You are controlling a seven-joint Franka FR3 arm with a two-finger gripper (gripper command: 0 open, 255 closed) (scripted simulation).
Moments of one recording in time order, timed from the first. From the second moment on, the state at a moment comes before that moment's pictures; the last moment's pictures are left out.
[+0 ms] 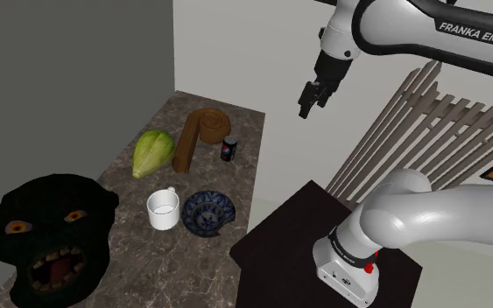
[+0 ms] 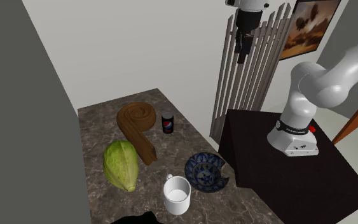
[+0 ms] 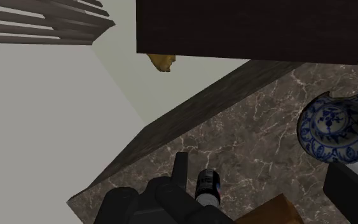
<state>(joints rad) -0.02 -0.82 0.02 -2.44 -0.07 1.63 -0.01</state>
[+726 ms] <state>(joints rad) -0.02 -0.57 0.01 -2.50 -0.08 1.95 0.00</state>
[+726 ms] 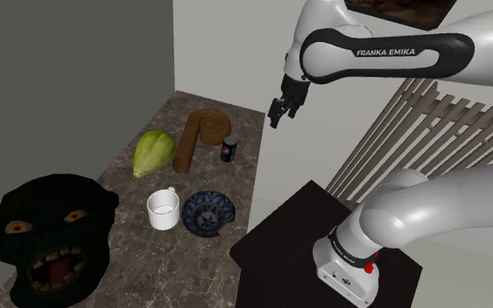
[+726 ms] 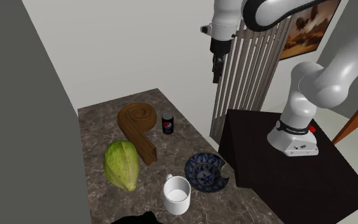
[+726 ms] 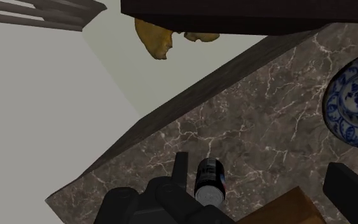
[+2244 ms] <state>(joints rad) -0.04 0.33 -0.01 -2.12 -0.08 2.50 0.00</state>
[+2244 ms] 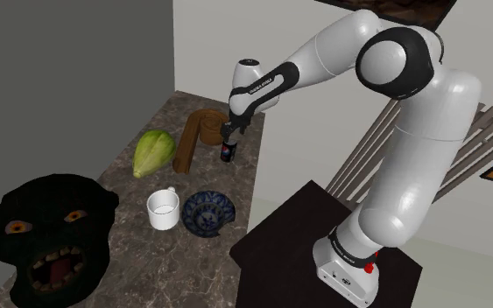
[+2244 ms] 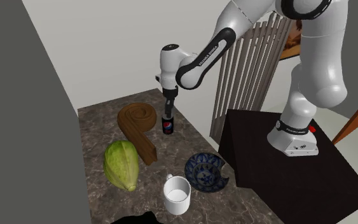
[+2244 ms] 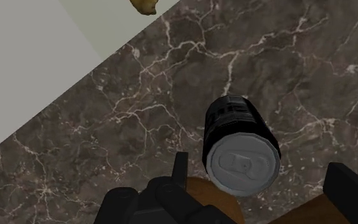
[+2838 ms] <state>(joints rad) -0.04 0.47 -0.01 -2.06 -0.09 2.58 0.00</state>
